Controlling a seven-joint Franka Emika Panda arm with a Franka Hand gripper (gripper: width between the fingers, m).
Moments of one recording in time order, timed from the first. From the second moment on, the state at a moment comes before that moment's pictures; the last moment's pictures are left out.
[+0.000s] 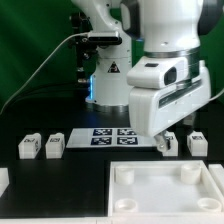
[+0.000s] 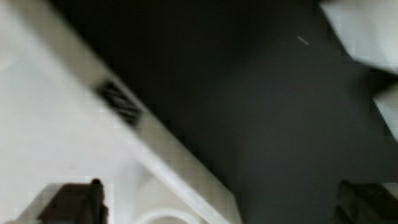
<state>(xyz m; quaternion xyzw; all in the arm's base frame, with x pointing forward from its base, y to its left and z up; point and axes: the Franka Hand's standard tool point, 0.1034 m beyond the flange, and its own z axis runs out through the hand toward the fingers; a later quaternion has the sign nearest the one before) 0.469 0.121 0.059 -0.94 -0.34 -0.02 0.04</state>
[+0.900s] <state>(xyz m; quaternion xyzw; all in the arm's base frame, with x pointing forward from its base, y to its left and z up) 0.445 0.169 0.055 -1.00 -0.03 0.03 0.06</state>
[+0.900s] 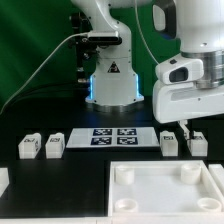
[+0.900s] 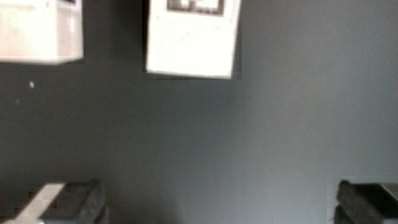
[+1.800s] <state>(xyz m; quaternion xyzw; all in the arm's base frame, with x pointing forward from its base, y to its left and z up) 0.424 0.182 0.047 -0.92 0.00 0.38 0.06</state>
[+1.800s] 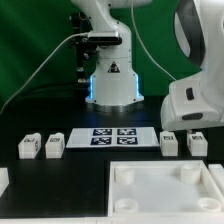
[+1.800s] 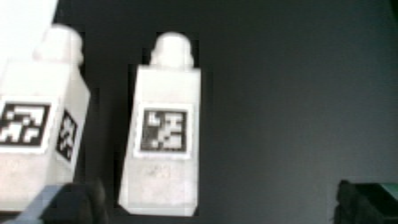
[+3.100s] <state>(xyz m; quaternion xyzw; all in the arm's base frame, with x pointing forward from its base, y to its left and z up) 0.394 0.175 0.019 -0.90 0.02 0.43 0.04</state>
